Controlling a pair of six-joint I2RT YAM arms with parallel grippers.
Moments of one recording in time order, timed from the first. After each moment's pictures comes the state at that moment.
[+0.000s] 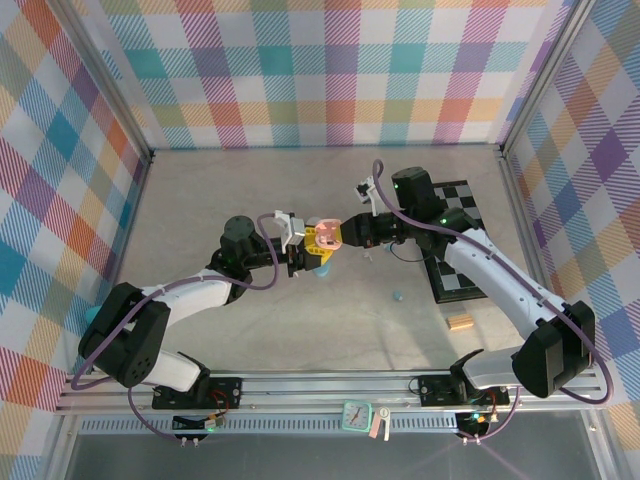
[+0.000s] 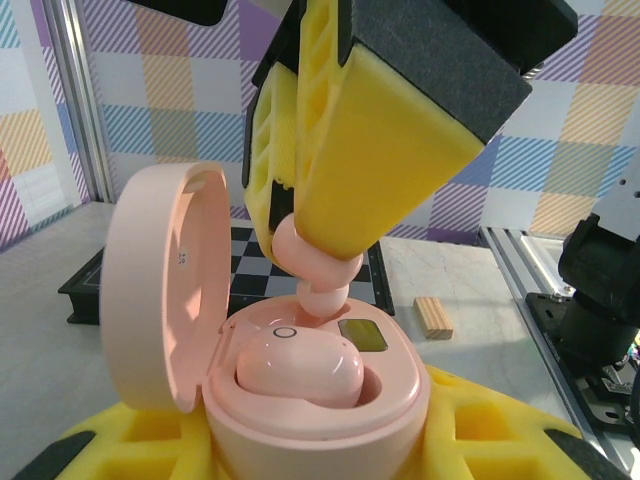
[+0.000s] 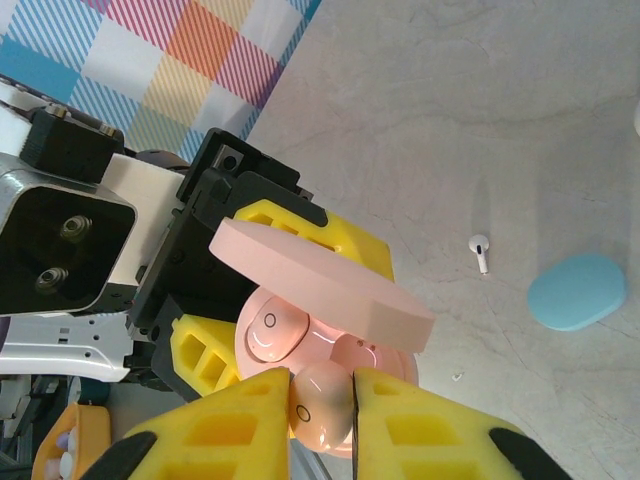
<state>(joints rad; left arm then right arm) -0.51 1.43 0.63 0.79 0.90 0.00 0.53 1.35 1.20 -0.53 -0.71 0.38</state>
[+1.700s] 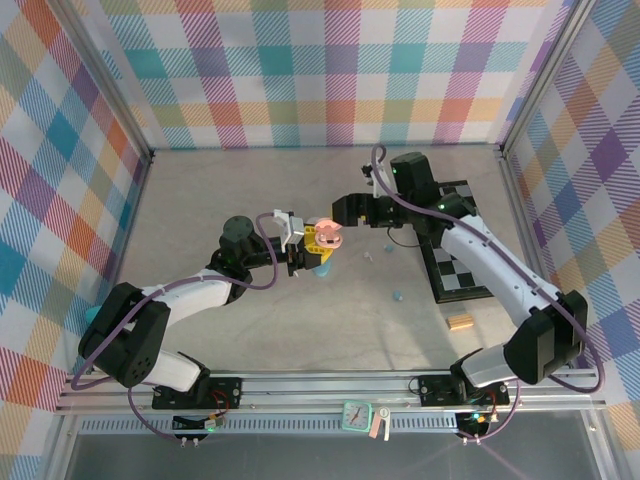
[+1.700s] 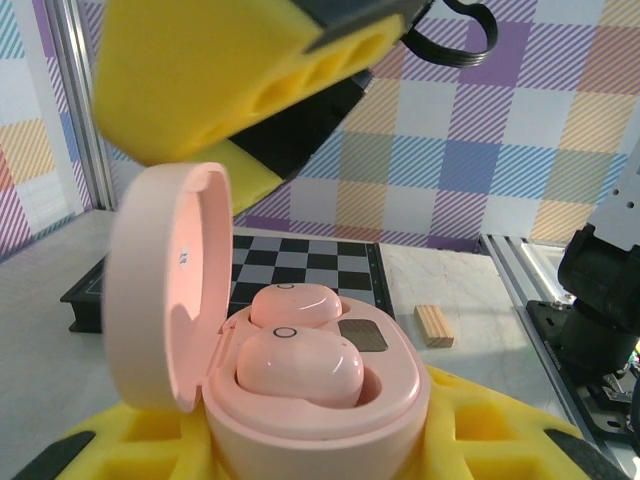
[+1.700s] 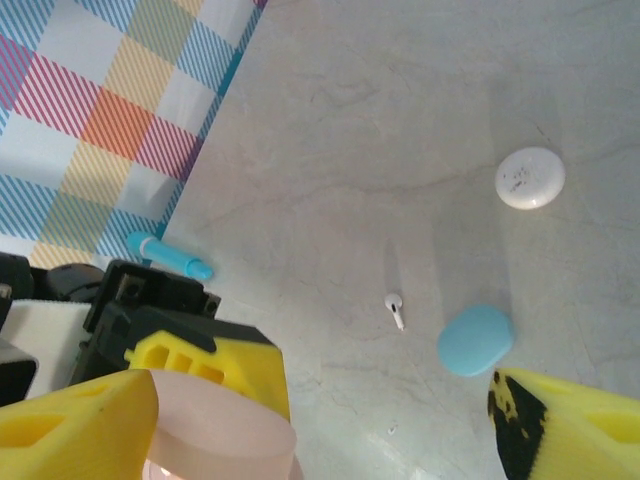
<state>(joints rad) -0.51 1.43 0.63 0.81 0.90 -0.02 0.52 1.41 1.31 -0.57 -0.52 0.44</state>
